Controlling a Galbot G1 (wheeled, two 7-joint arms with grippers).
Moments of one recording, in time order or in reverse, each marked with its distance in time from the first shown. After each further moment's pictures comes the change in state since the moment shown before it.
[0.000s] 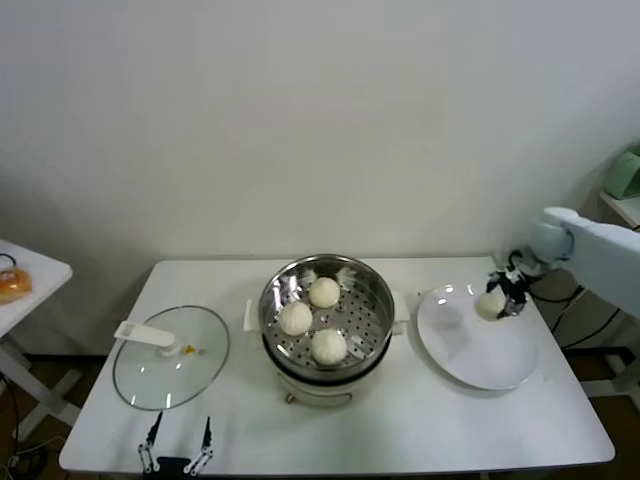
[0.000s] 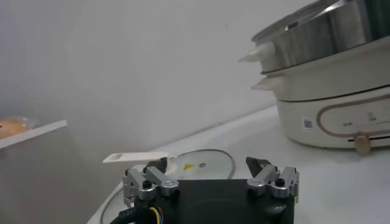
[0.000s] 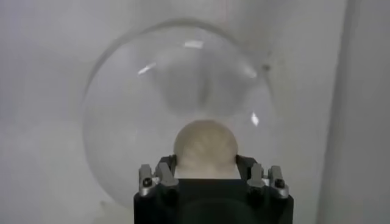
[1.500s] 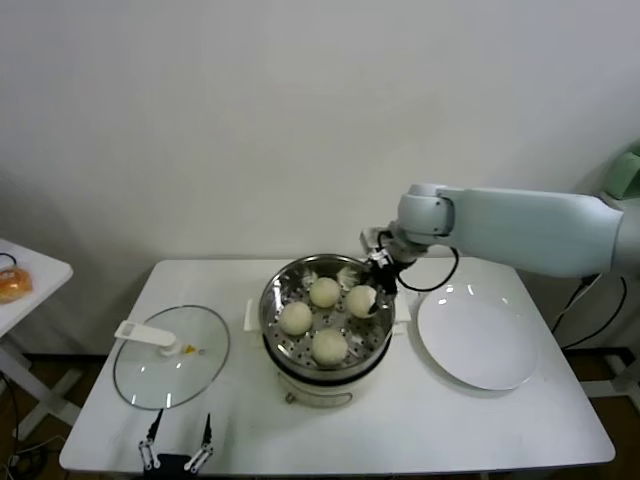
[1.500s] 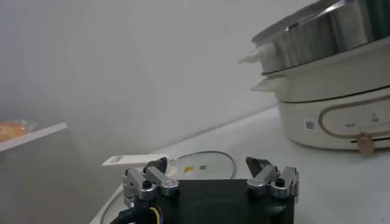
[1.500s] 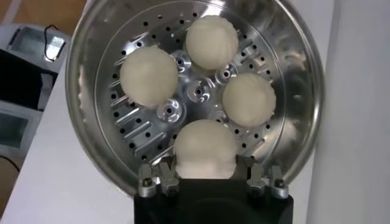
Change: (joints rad) left arm -0.014 0.000 -0.003 0.006 0.007 -0.001 0.001; right arm 0.183 0.336 -0.146 0.271 0.416 -0.253 0.160
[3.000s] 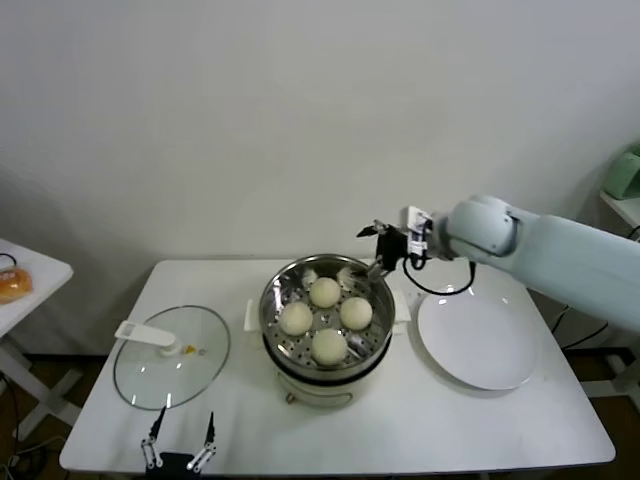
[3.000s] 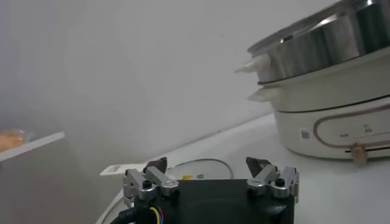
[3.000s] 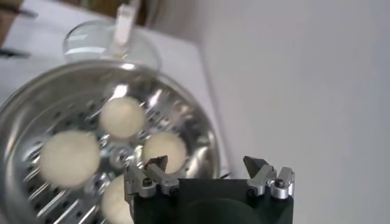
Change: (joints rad) left arm 0.019 0.000 0.018 -0.033 0.013 0.001 -0.008; right arm -0.338 -0.356 0.522 0.255 0.085 -0.009 0.428
